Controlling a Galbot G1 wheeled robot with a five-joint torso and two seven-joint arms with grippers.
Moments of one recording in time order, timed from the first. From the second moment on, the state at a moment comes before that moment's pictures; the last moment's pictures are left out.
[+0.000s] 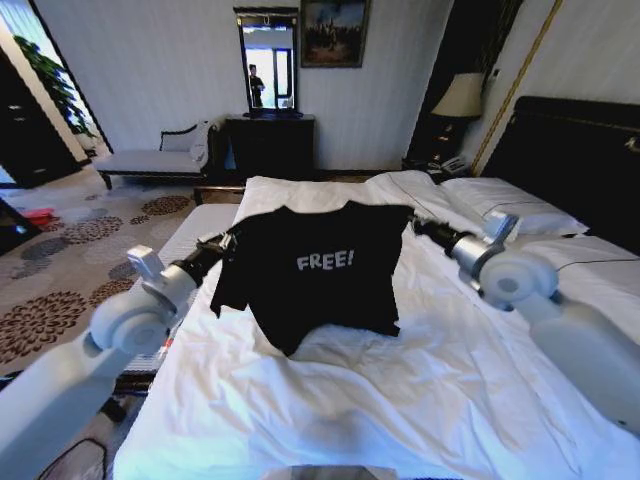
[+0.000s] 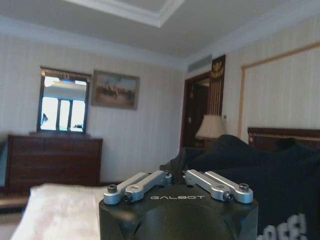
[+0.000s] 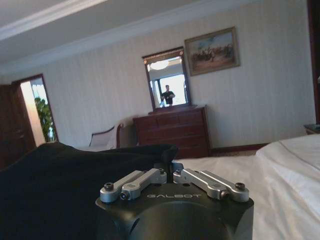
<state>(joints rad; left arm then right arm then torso) 0.81 -0.53 -0.37 -2.18 -1.24 0.22 -0.23 -0.62 0.51 0.32 2.01 1.43 -0.38 0.34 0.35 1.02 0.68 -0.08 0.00</state>
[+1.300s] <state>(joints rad) 0.00 -0.60 0.07 -1.95 -1.53 0.28 -0.30 -0.30 0.39 0.21 1.86 1.55 -0.37 0.28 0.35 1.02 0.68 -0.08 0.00</state>
